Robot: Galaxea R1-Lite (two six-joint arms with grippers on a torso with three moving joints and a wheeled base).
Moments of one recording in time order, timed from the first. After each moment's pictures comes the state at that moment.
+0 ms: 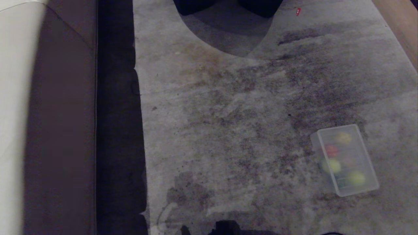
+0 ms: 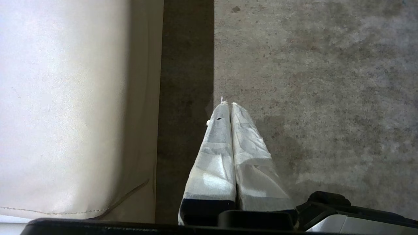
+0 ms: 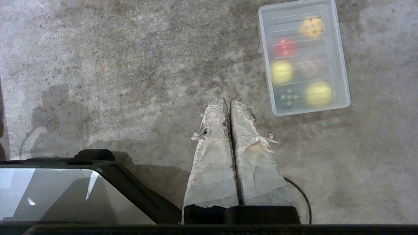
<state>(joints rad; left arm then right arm) 0.00 0.00 0.00 -0.01 0.07 -0.14 0.01 0.00 -0.04 0.11 0.02 0.00</state>
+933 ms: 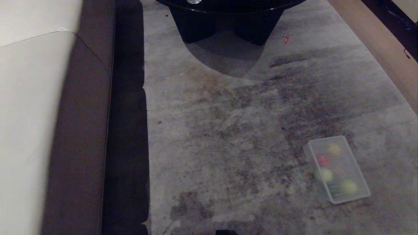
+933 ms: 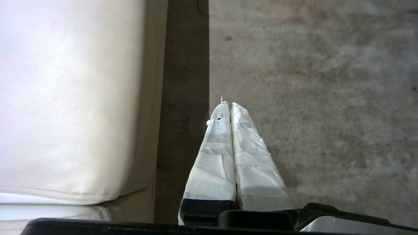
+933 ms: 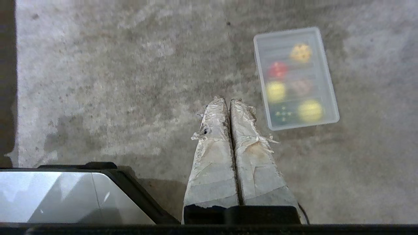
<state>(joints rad) 0.00 0.00 0.00 -0.01 0.07 -0.15 0.01 0.00 -0.04 0.11 0.02 0.00</state>
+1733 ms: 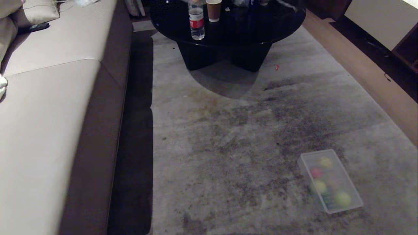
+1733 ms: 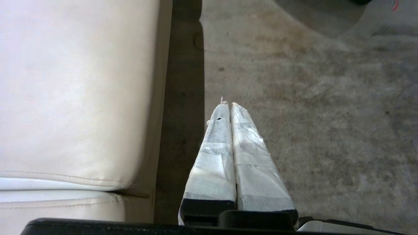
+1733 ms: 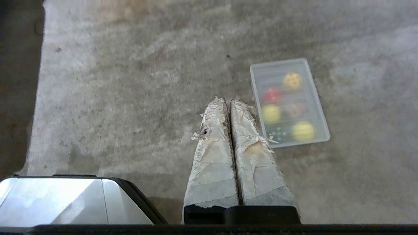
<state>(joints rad) 0.00 0.00 0.00 -0.01 0.07 -0.15 0.01 0.00 -0.04 0.11 0.02 0.00</state>
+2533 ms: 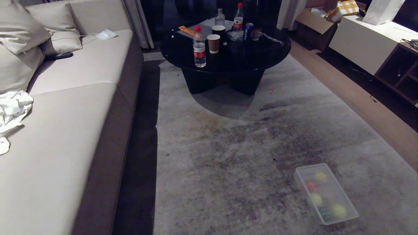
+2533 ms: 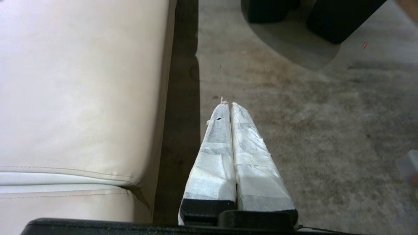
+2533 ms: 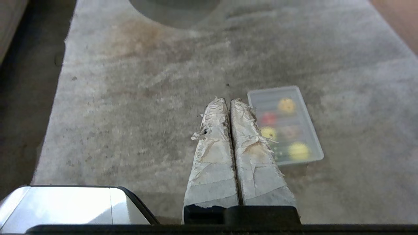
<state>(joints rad) 0.00 0.00 0.00 -0.01 0.07 -0.15 0.01 0.00 -0.04 0.11 0.02 0.00</state>
